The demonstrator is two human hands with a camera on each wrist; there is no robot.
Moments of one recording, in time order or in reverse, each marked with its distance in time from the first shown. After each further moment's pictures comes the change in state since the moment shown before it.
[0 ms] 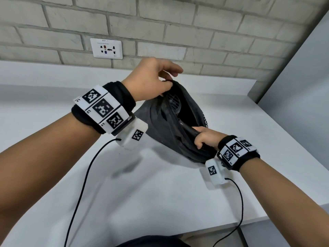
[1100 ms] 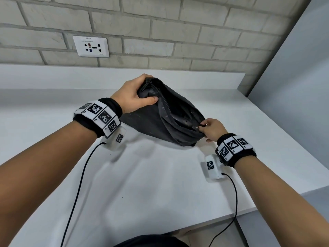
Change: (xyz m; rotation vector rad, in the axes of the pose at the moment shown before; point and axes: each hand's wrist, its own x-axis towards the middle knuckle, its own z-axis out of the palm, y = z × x) left_hand 0.001 -0.076 0.024 0.008 -0.025 0.035; right_hand 0.005 0.041 -0.022 0.080 0.621 0.143
